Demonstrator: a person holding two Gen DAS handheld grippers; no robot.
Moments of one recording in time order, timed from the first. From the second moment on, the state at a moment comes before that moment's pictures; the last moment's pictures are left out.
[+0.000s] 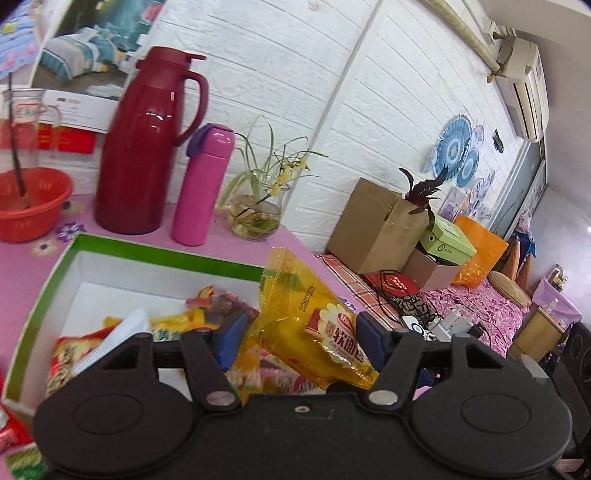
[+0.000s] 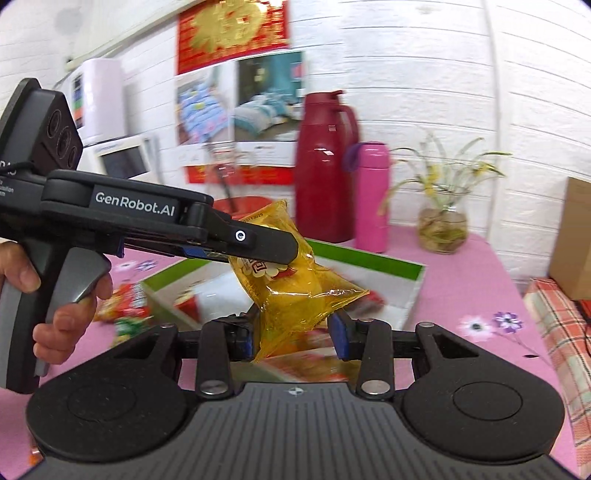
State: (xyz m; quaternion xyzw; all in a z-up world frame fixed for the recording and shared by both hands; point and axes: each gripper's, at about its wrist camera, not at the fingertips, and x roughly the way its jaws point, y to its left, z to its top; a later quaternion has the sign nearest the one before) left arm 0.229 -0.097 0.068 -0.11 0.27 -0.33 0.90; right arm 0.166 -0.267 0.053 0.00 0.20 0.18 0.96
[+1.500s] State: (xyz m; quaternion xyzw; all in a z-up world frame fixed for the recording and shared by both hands) left arm 0.196 0.131 -0.010 -0.20 0.35 -0.02 0.92; right arm 0.144 -0.130 0.044 -0.09 0.23 0.28 0.93
